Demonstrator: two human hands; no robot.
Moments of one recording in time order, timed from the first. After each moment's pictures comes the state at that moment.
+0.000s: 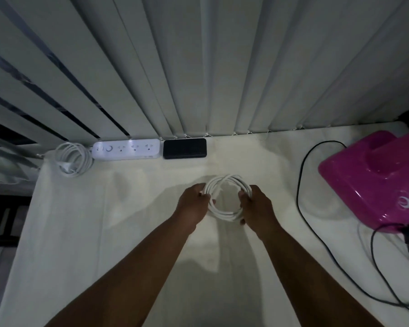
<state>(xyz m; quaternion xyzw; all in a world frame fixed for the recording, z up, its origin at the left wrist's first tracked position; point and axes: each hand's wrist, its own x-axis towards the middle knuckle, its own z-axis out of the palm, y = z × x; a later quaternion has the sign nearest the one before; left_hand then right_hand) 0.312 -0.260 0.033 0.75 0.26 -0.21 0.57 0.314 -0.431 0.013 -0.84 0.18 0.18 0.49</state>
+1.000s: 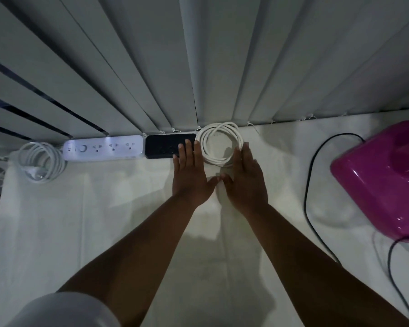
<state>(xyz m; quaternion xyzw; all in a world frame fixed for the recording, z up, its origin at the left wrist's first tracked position) 0.395 -0.263 -0.041 0.98 0.02 -0.09 0.16 0.389 -0.418 -0.046 -0.98 -0.08 0.04 0.20</state>
